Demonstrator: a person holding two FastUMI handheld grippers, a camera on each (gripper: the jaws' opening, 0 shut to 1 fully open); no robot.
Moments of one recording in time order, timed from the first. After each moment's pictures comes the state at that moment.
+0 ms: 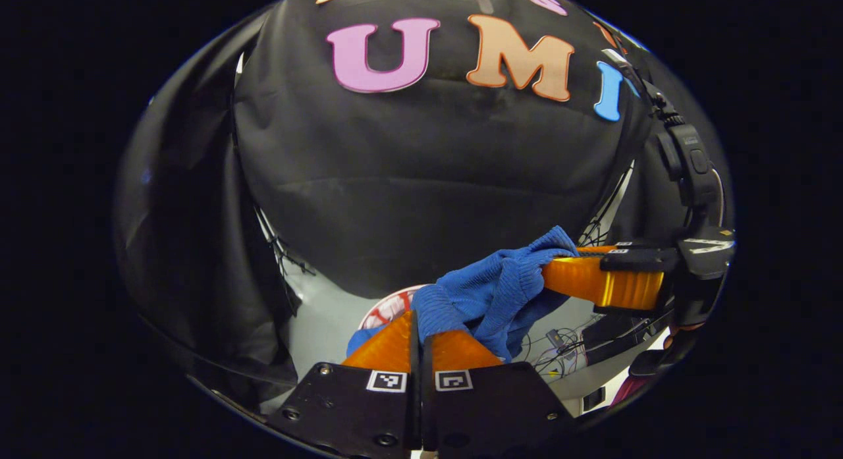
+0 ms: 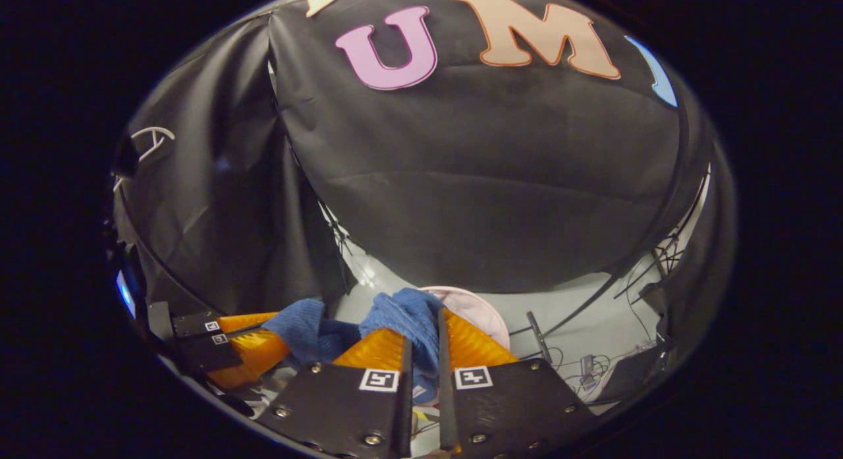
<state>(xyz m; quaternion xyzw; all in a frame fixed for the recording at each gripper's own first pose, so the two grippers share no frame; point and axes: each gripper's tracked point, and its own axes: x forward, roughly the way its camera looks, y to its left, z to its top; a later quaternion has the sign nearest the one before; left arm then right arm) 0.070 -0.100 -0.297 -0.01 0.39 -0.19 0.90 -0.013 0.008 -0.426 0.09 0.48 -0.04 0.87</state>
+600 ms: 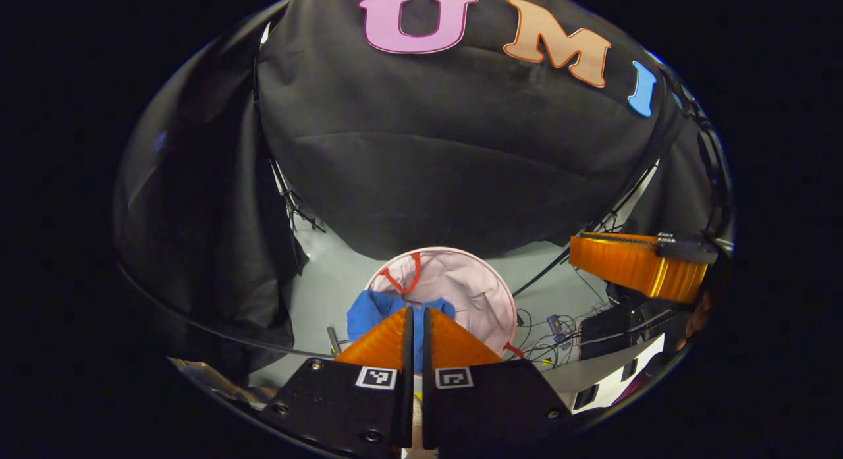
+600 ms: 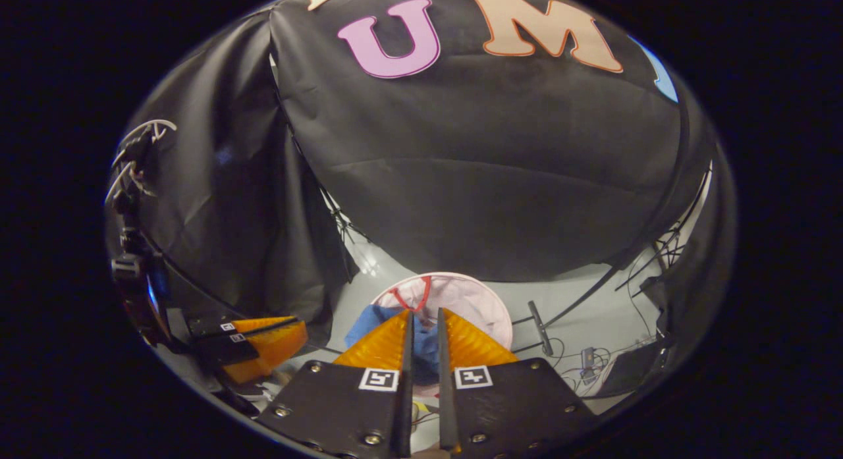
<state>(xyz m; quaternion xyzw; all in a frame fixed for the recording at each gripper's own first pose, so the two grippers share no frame) 0.059 -0.090 -0.324 -0.02 0.46 -0.15 0.88 -0.022 0.016 -0.427 0.09 0.49 -0.03 0.87</state>
